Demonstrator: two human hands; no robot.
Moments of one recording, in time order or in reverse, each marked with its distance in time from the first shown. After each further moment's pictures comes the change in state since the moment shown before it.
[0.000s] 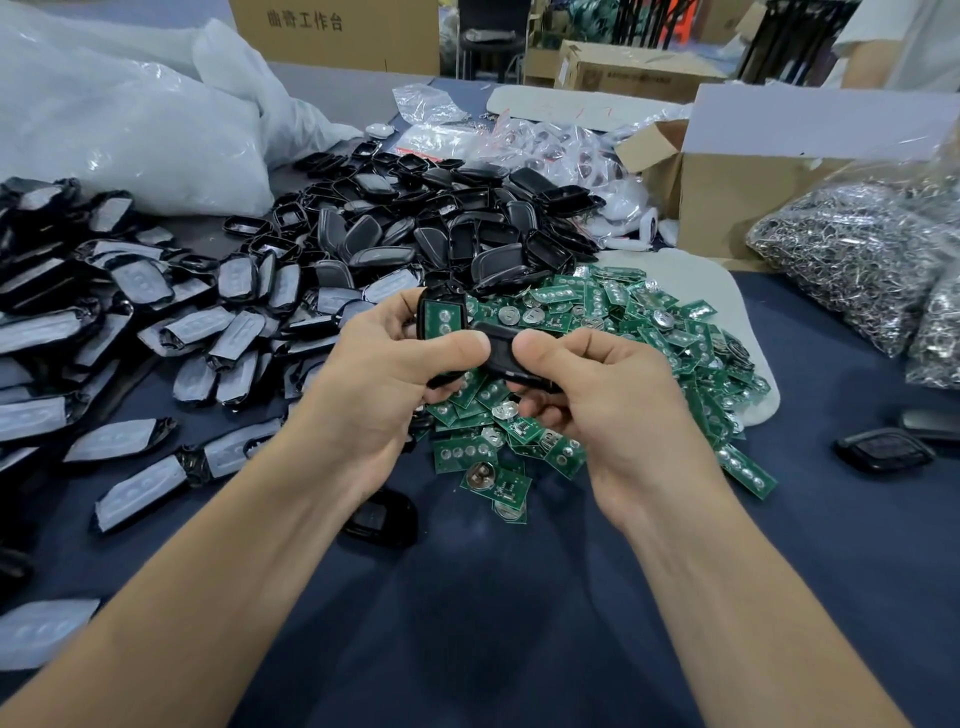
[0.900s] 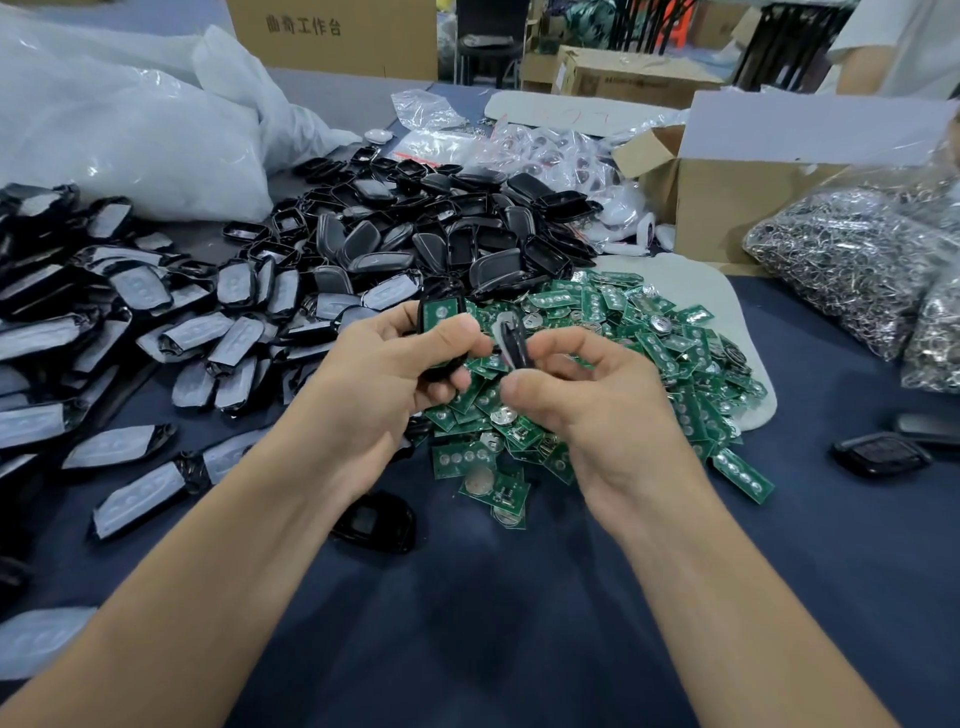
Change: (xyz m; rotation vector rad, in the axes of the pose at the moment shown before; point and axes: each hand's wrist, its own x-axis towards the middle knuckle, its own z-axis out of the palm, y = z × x) left_hand 0.004 0.004 -0.003 -0.067 -0.070 -0.038; right_hand 0.005 0.006 0.000 0.087 -0.061 -0.038
